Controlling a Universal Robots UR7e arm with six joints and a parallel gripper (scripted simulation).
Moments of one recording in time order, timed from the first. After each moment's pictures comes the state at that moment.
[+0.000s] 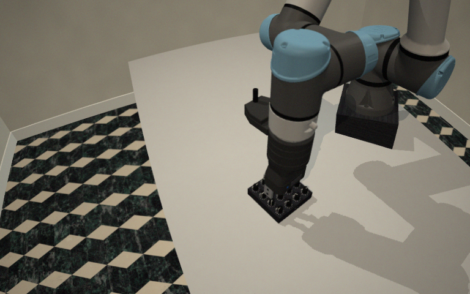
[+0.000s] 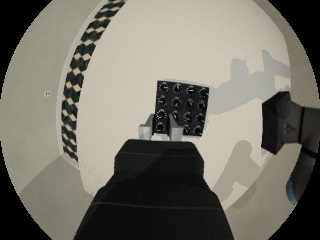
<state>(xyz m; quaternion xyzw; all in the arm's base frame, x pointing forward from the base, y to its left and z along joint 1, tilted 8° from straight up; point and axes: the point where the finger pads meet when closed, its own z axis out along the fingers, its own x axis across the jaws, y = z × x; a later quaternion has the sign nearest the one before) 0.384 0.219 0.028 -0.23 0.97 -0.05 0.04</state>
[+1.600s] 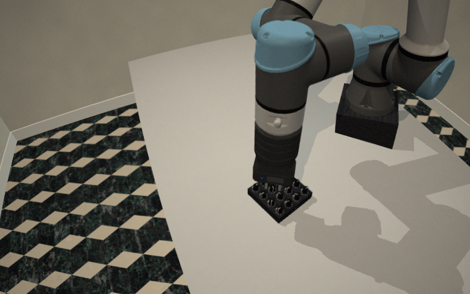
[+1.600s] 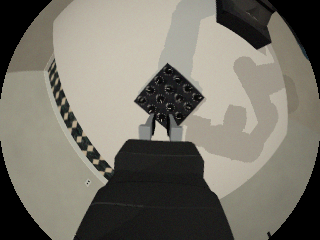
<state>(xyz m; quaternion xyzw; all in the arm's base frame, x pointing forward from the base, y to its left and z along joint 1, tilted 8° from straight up) 0.380 0.213 0.040 0.23 0.97 -0.03 0.06</state>
